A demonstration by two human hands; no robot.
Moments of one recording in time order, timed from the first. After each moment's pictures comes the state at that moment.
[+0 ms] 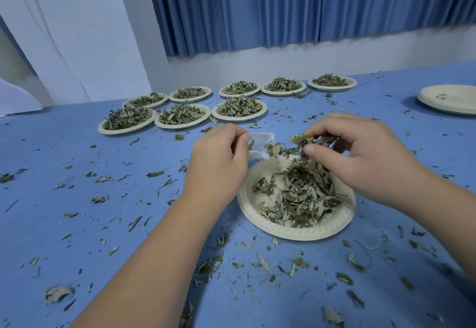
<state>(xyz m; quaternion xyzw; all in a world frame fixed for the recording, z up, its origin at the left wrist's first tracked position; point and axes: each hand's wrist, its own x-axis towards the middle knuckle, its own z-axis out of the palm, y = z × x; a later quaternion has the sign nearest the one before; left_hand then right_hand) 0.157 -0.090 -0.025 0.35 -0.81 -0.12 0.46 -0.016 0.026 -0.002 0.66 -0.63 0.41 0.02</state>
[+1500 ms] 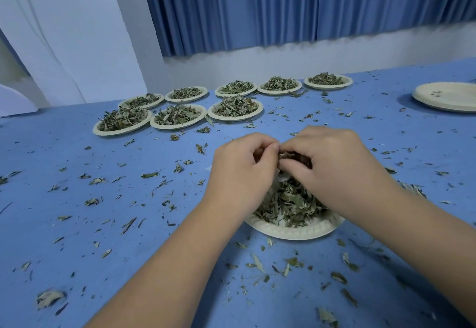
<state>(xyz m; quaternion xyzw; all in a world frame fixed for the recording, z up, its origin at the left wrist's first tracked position) 0.135 -0.060 -0.026 0.31 -0.79 -0.31 0.43 0.009 0.020 -0.010 0.67 -0.66 0.30 0.13</state>
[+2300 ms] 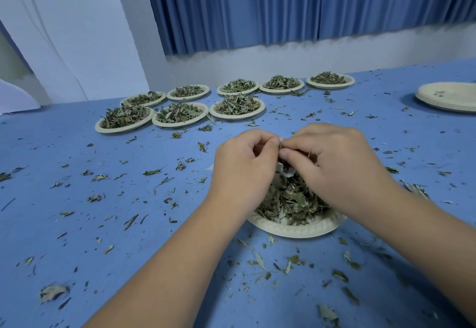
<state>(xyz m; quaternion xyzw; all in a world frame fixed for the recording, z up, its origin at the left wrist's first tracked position) 0.132 -0.055 -0.022 0.34 -0.74 -0.38 0.44 0.010 0.019 -0.014 0.67 -0.63 0.37 0.13</state>
